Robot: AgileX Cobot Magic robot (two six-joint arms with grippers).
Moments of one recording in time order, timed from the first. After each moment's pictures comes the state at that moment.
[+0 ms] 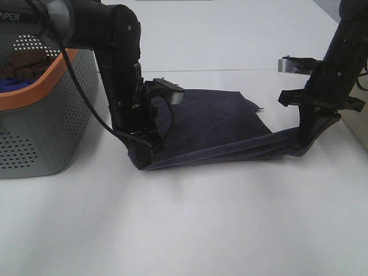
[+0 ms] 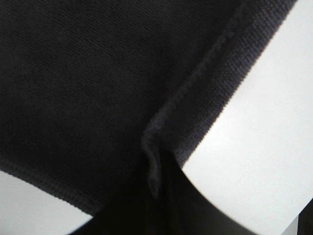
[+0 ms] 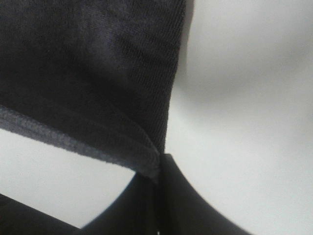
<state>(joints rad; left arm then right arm) -0.53 2.25 -1.70 -0.21 1.18 0.51 0.05 2.10 -1.49 0.26 1.22 -0.29</state>
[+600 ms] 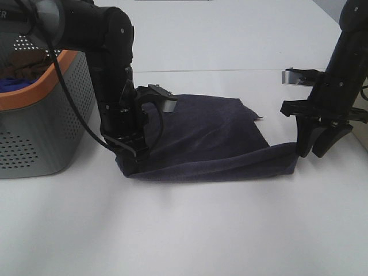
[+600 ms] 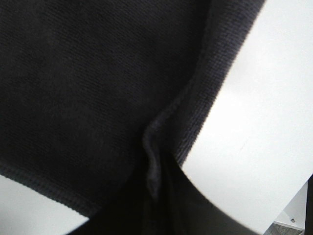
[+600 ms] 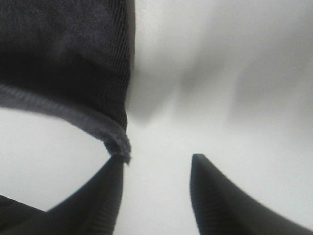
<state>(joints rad) -0.53 2.22 -1.65 -0.18 1.21 0.57 0.05 2.10 -1.45 0.25 1.22 -0.23</state>
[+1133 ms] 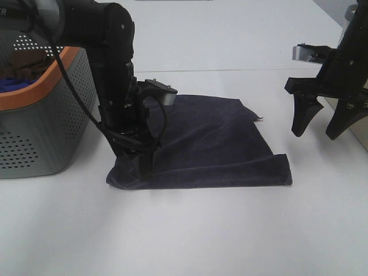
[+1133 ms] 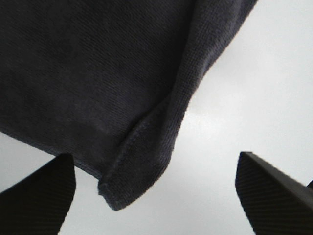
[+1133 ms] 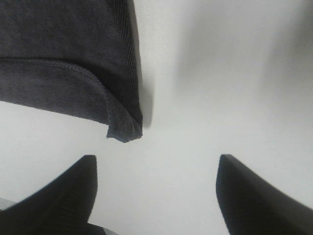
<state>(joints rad) -0.53 2.22 -1.68 -0.18 1.21 0.46 0.05 1.99 -1.45 0.25 1.21 -0.14</state>
